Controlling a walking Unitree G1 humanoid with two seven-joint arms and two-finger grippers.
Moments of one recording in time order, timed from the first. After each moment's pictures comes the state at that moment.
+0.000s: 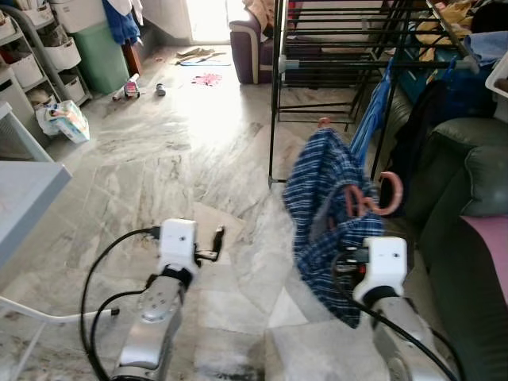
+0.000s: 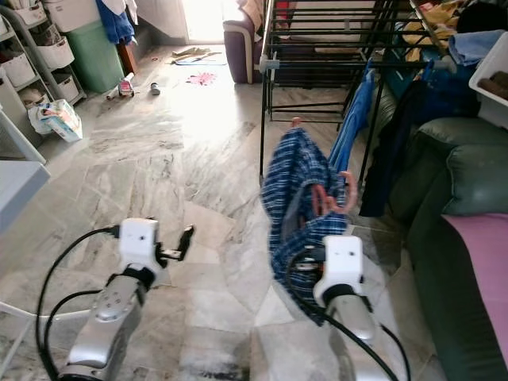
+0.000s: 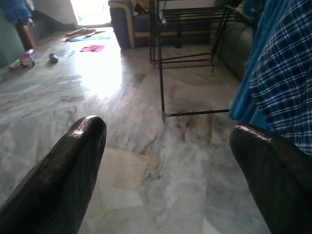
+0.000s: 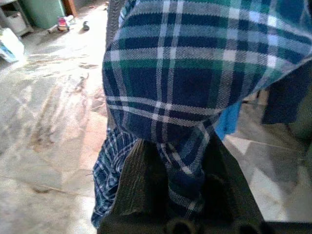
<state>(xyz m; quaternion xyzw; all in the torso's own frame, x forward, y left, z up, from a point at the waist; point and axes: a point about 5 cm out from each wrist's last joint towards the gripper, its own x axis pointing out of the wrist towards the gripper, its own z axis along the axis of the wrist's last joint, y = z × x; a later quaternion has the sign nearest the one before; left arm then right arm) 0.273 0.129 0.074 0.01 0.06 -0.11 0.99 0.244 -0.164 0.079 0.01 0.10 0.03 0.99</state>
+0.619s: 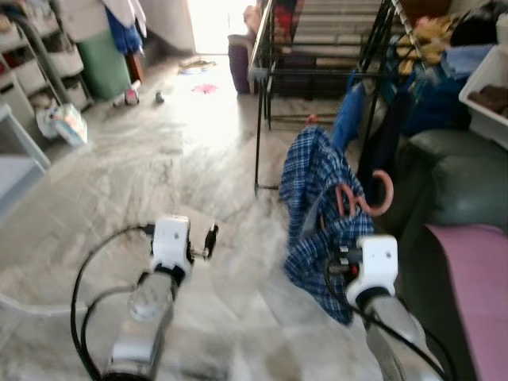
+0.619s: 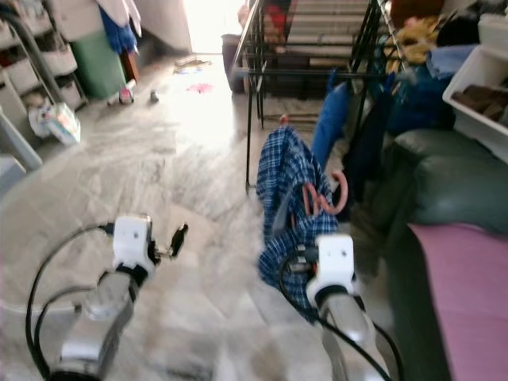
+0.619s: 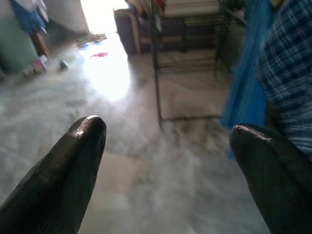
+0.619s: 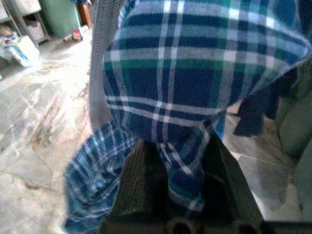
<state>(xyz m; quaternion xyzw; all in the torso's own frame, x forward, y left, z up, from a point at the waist) 0.278 0.138 0.075 0.02 0.06 -0.10 0.99 0.249 -0.154 0.085 0.01 0.09 0.05 0.99</state>
